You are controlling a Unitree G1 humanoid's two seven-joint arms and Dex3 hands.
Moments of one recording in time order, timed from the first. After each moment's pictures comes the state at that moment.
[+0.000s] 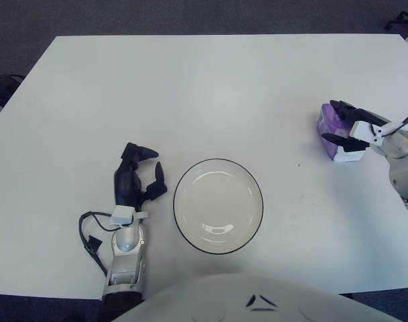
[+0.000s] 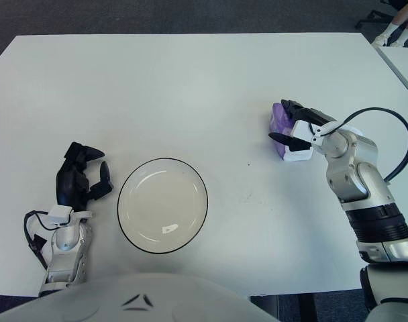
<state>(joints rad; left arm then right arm) 0.29 -0.03 0.06 -0.02 0.09 -0.33 0.19 -0.28 -0.85 0.12 -0.05 -0.49 0.50 0.56</state>
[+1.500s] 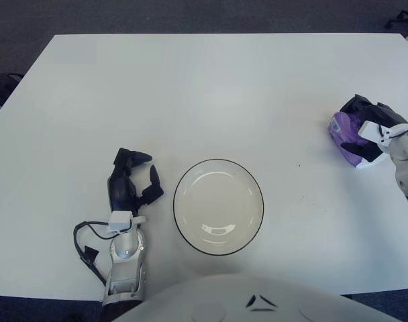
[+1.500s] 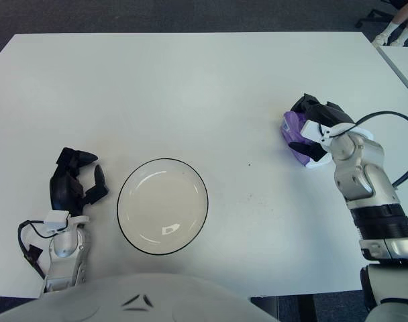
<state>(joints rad) 0.35 -0.08 0.08 -0.09 0.11 -0.28 0.23 -0.21 -0.79 0.02 0.02 -0.49 0.27 0.28</state>
